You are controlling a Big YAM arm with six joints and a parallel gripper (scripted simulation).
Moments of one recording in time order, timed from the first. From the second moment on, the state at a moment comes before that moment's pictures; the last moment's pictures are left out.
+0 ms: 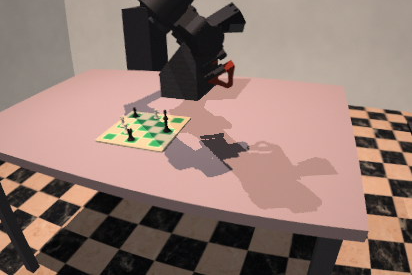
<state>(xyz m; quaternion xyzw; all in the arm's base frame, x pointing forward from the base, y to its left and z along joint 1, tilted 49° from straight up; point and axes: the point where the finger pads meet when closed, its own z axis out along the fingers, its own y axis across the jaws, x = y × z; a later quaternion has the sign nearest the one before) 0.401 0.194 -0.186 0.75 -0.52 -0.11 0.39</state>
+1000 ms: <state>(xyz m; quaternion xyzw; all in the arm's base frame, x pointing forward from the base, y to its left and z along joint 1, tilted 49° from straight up) 0.386 0.052 -0.069 0.88 -0.25 0.13 0.39</state>
